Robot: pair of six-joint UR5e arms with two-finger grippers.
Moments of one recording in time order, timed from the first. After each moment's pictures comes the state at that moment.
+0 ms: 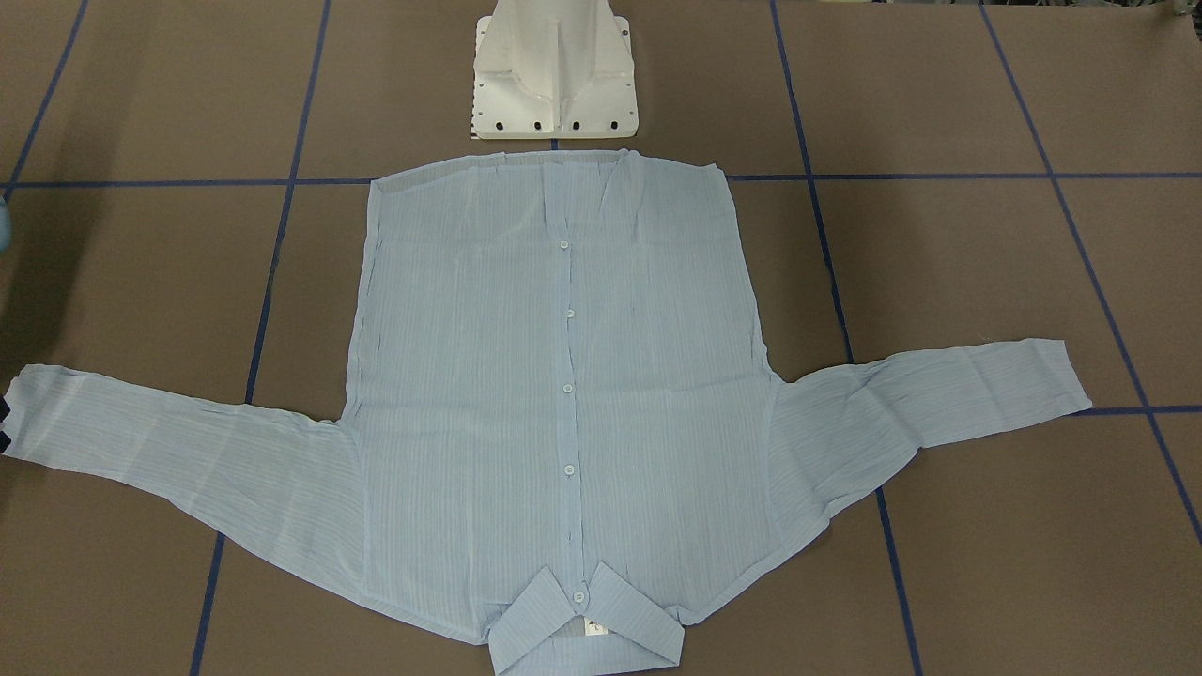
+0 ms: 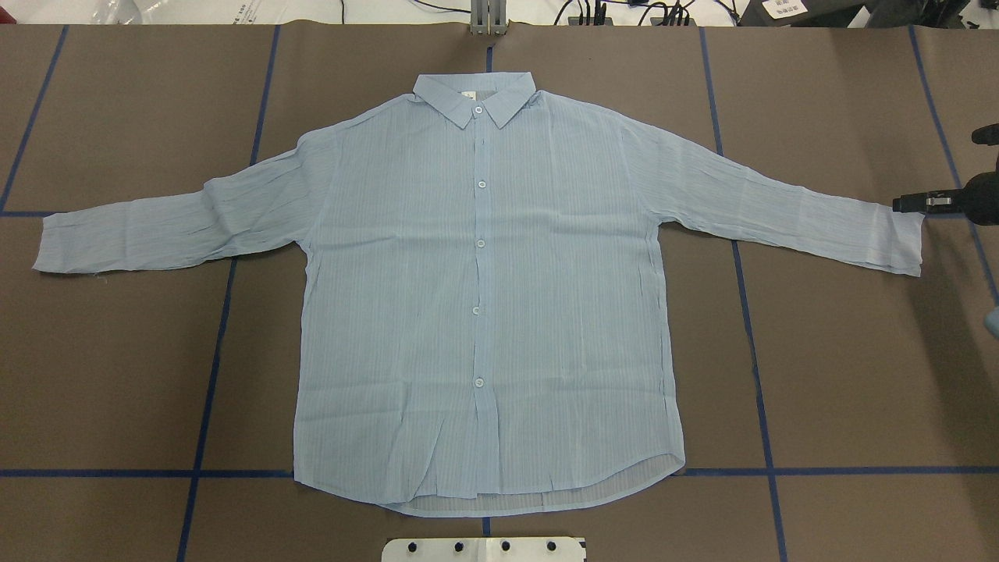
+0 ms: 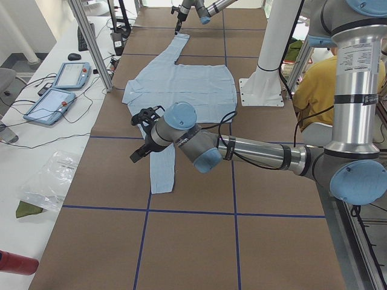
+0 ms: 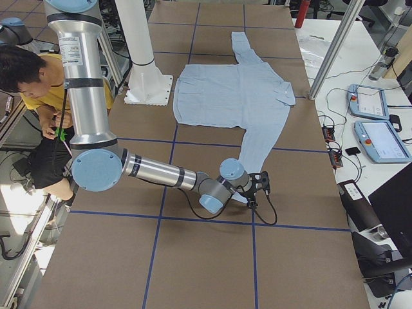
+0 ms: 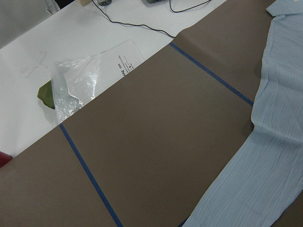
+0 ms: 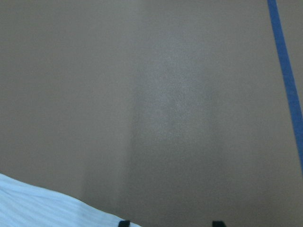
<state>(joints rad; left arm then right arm) -1.54 -1.53 -1.76 -2.28 -2.33 0.07 1.13 -1.47 1.13 -0.39 2.02 0.78</state>
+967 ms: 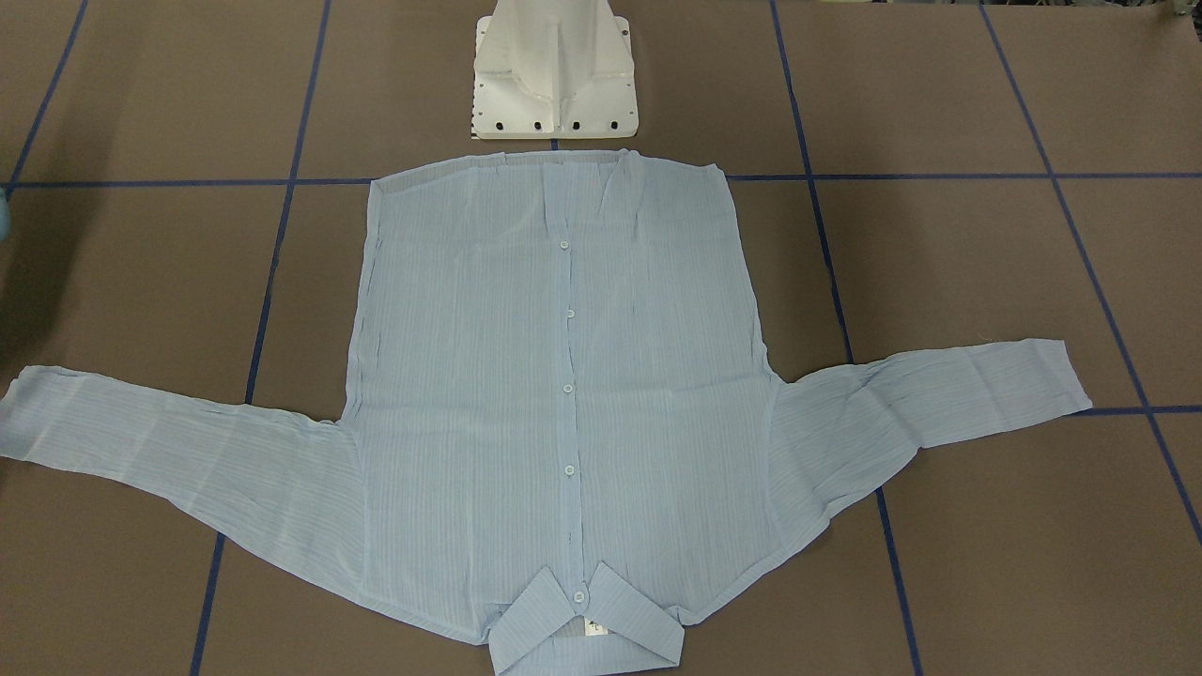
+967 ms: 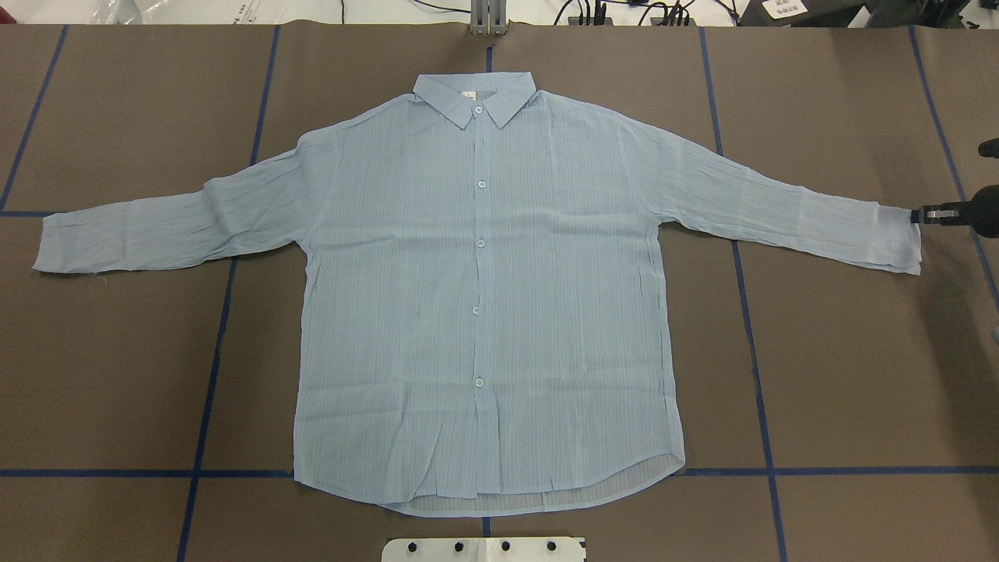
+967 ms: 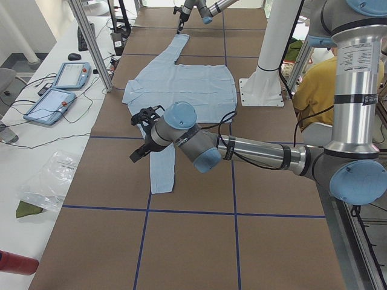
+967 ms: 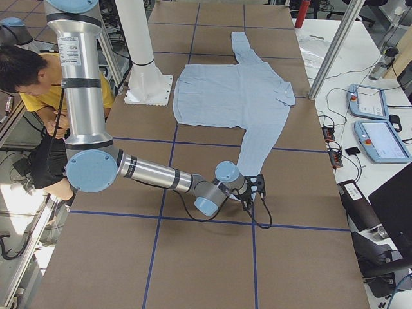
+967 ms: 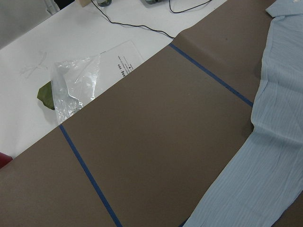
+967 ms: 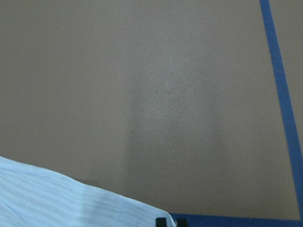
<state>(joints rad) -1.54 -1.53 -1.76 -2.28 -2.33 0.07 1.13 -1.50 1.14 -0.38 2.02 0.79</state>
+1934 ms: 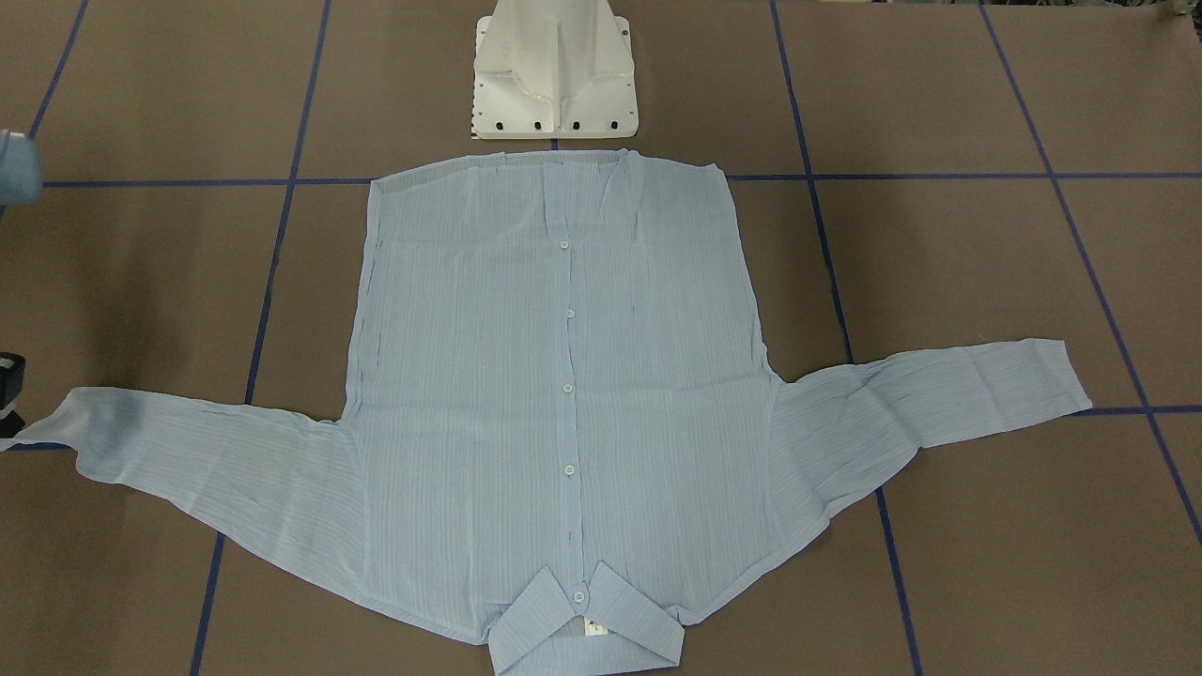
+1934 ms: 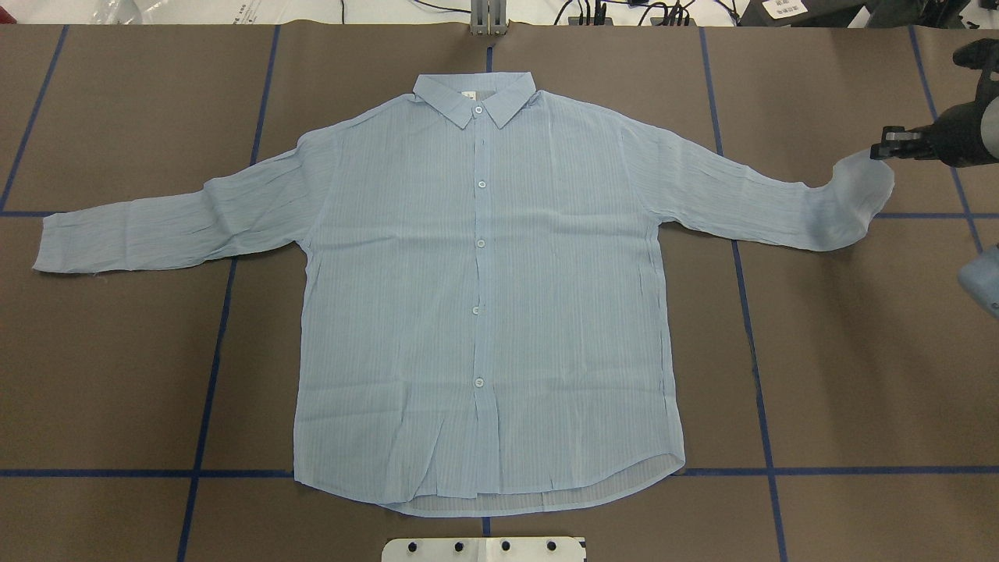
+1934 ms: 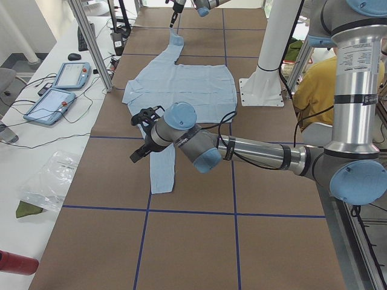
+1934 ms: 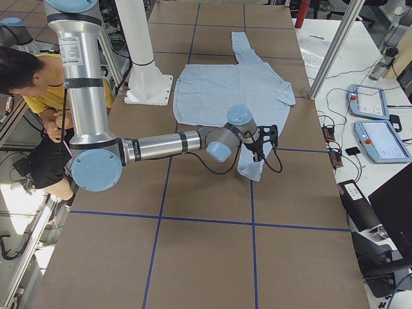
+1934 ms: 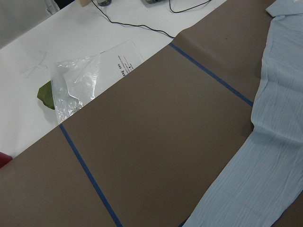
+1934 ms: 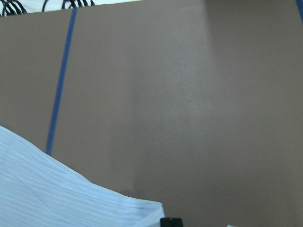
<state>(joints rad) -1.54 -1.53 -1.76 -2.28 -2.33 0.07 1.13 -1.44 1.66 -0.91 2.03 0.98</state>
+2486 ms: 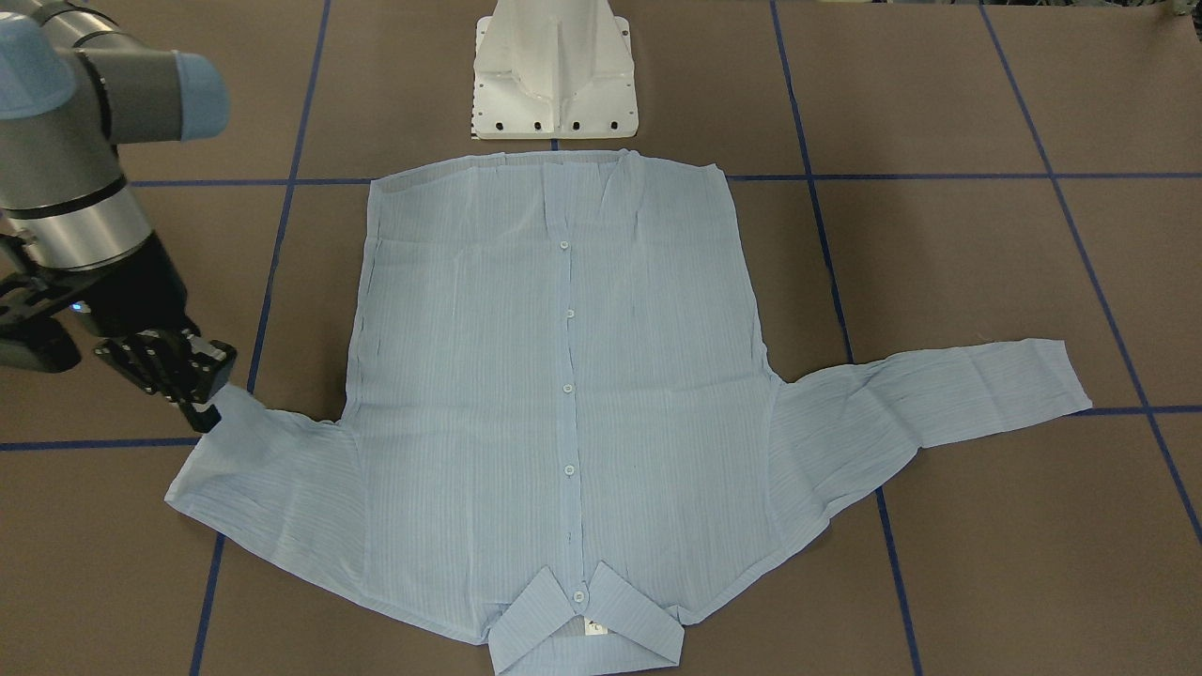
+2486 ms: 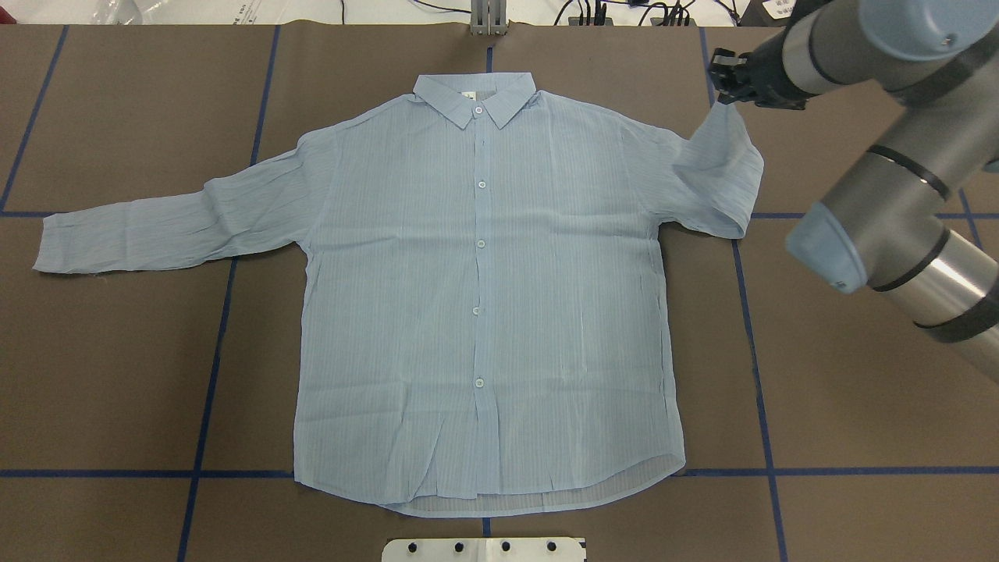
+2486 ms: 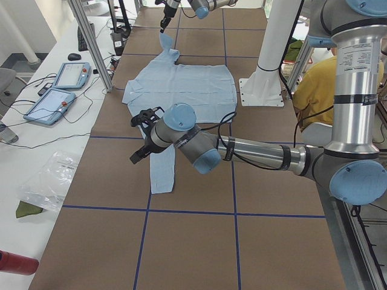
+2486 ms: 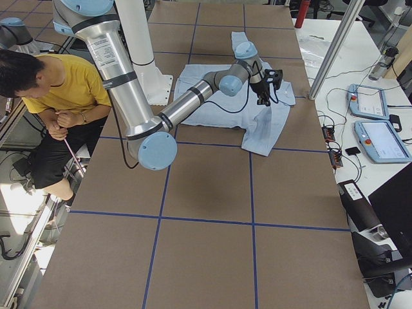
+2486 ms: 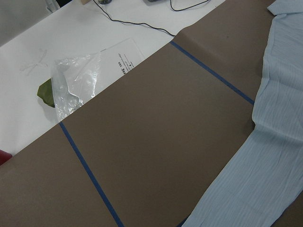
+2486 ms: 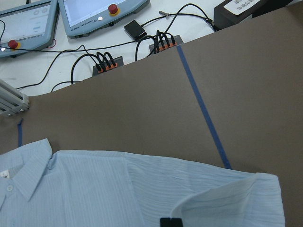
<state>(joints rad) -1.54 -1.53 -1.75 -2.28 -2.33 0.07 0.92 -1.07 1.79 -1.37 1.79 1.33</state>
